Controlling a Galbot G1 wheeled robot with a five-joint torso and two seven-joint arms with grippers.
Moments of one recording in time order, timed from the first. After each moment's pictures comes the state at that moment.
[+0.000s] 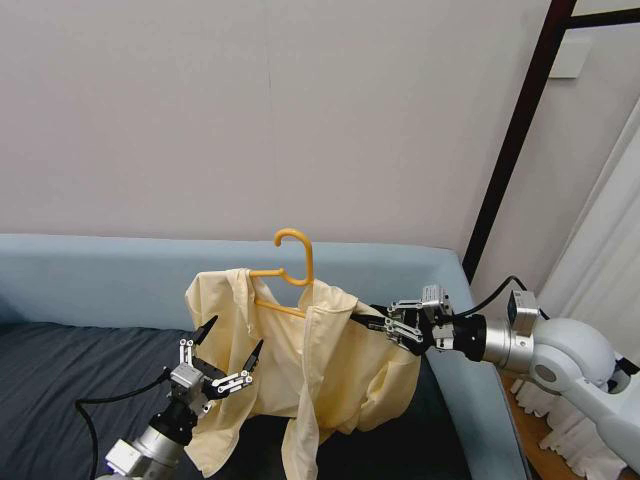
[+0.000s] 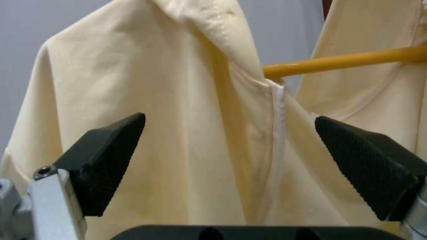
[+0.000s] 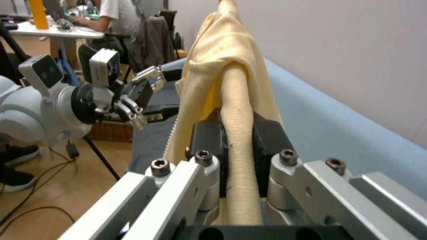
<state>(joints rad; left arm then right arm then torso) 1.47 -0.91 -0.39 -2.07 -0.30 -0.38 -0.06 -0.67 0.55 0.04 1.98 0.96 -0.16 -0.69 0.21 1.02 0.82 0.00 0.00</state>
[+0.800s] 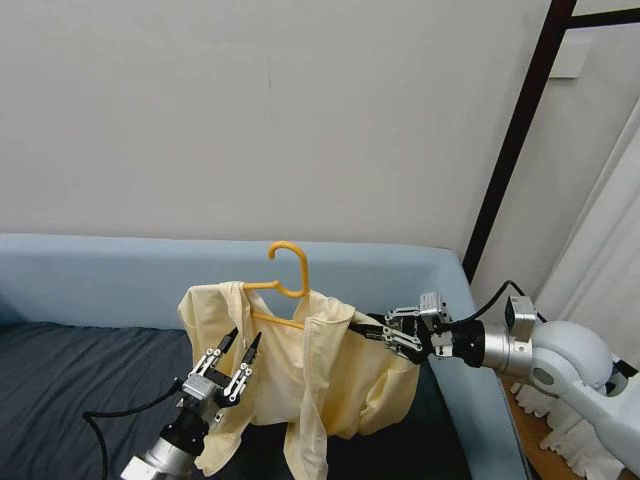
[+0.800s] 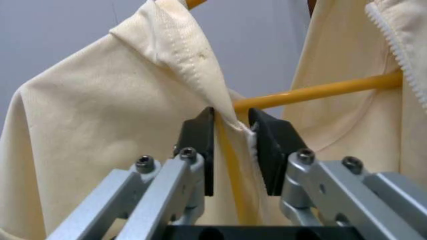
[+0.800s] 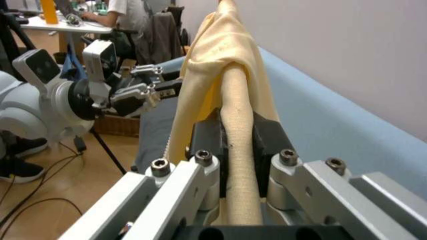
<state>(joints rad) 1.50 -0.96 -0.39 -2.09 -0.22 -0.43 -0.05 -0.67 0.55 0.04 1.98 0.95 -0.15 -0.72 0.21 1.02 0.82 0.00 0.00</state>
